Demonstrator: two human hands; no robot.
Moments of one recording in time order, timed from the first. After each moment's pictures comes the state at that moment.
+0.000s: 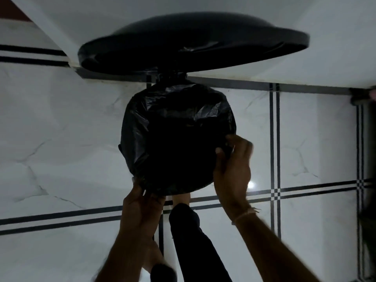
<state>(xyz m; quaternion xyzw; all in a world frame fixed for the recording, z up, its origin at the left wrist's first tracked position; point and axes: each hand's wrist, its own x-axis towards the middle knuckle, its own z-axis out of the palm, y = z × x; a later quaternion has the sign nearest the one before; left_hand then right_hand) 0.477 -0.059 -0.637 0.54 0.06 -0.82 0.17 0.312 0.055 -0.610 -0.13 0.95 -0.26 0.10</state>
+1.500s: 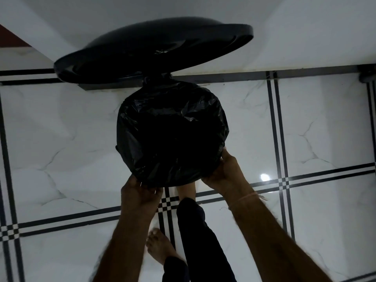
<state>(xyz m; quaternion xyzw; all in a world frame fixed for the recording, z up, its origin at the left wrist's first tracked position) 0.462 -0.069 -0.629 0.63 0.02 -0.77 0.10 0.296 0.069 -0.616 0.46 0.46 -0.61 0.46</state>
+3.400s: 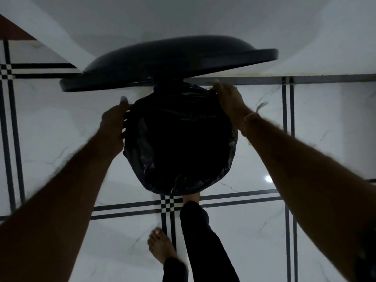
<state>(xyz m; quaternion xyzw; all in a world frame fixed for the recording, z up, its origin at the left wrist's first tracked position) 0.375 -0.238 -0.642 0.55 -0.44 -0.71 -0.01 0.148 -0.042 -0.626 -0.06 0.84 -0.35 0.40</state>
